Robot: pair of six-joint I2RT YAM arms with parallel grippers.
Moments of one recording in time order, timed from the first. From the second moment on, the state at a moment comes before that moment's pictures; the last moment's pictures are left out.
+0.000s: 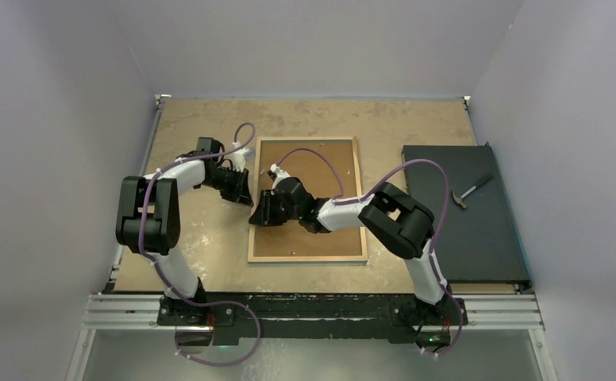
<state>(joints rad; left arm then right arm) -0.06 1.78 1.06 -0.55 0.66 0.27 0.95 2.08 1.17 0.38 -0.20 0.83</state>
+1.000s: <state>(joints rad) -0.05 1.95 1.27 -0.58 0.63 0.19 0.66 2.16 1.39 0.26 -0.32 0.75</state>
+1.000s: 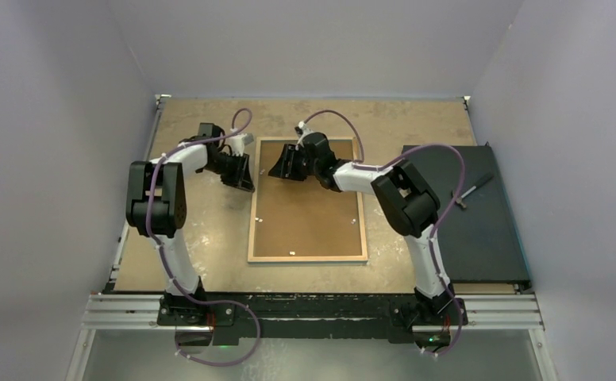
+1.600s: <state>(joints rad) -0.04 1.96 1.27 -0.57 0.68 0.17 0.67 2.31 1.55 0.27 -0.35 0.79</state>
